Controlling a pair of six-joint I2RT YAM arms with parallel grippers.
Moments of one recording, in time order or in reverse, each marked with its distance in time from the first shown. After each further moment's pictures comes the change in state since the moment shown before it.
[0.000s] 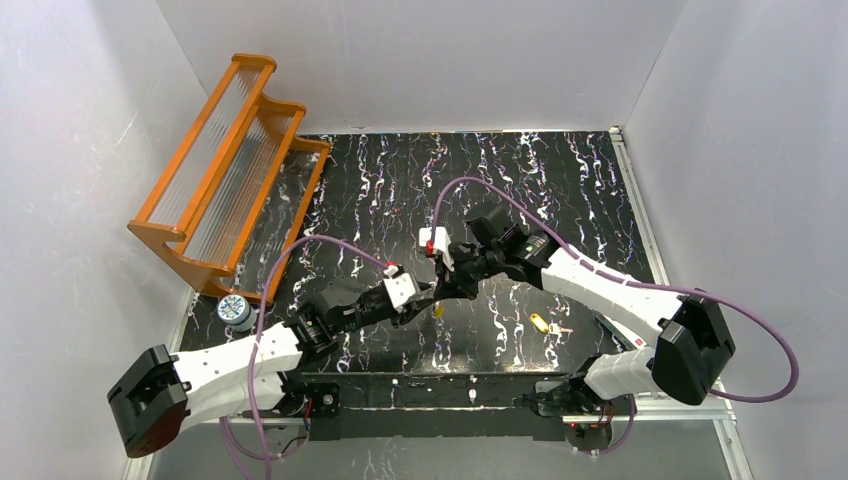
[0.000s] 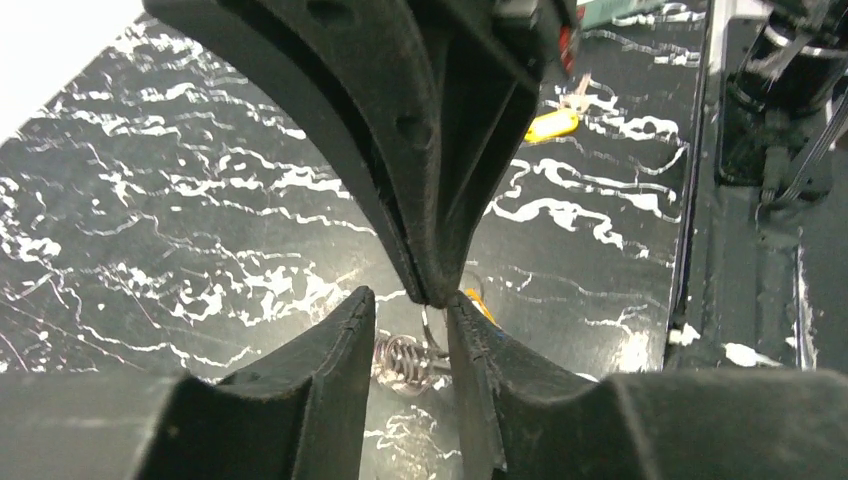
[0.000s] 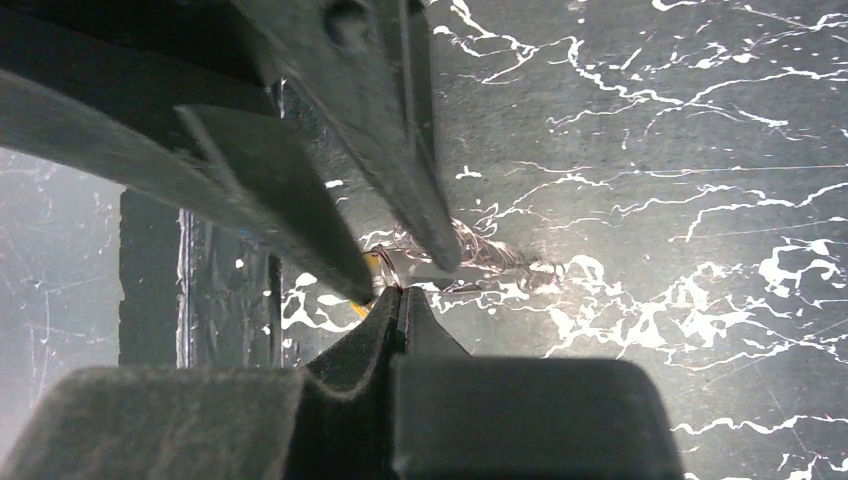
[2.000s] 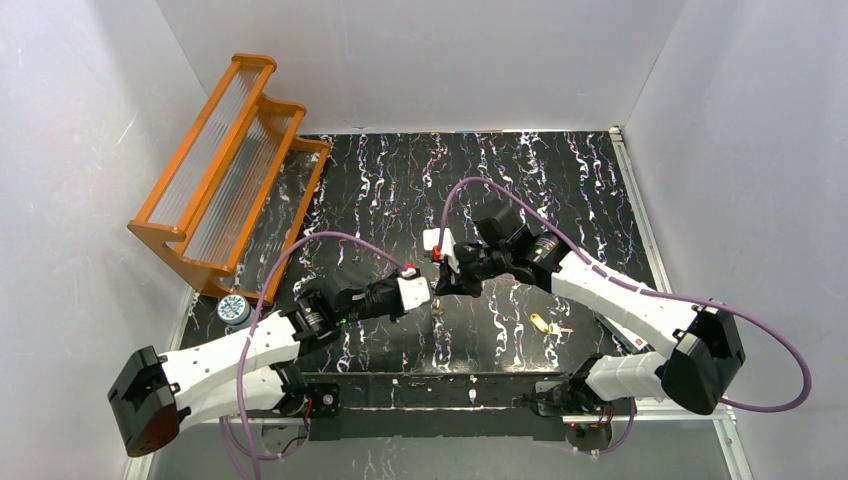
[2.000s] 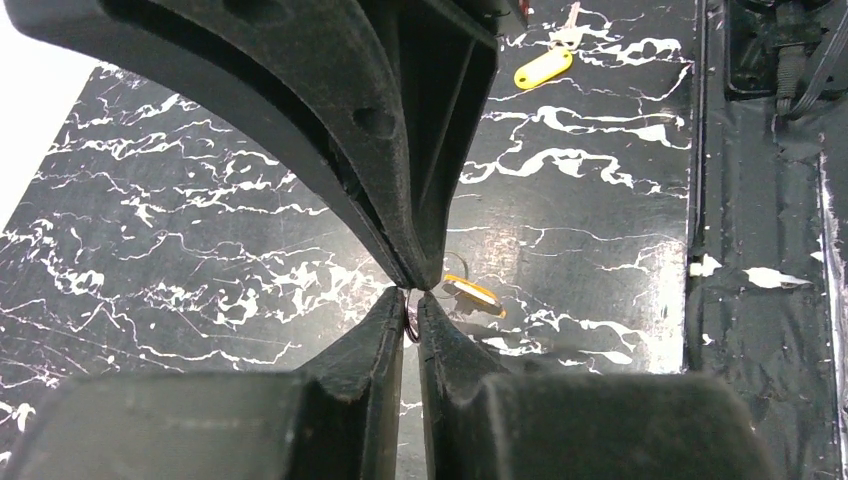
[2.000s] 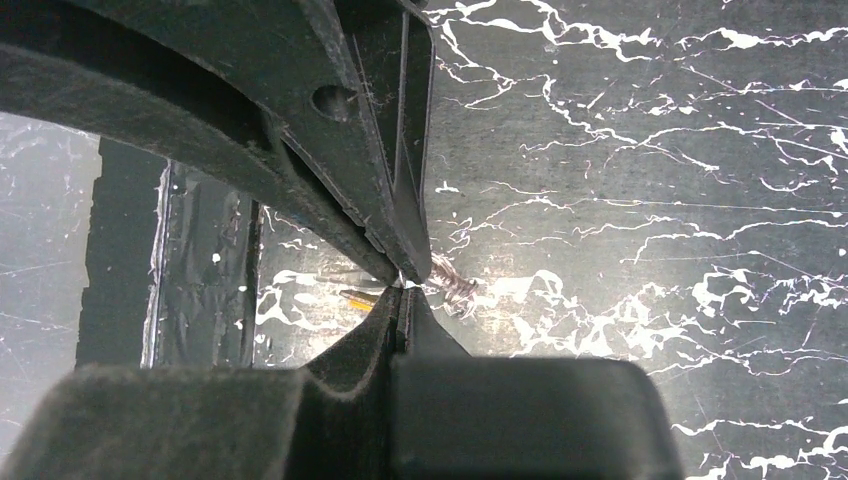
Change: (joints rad) left arm 0.000 0.020 0.182 -0.344 0.054 0.220; right arm 0.019 -0.058 0.002 -0.014 0.002 -0.098
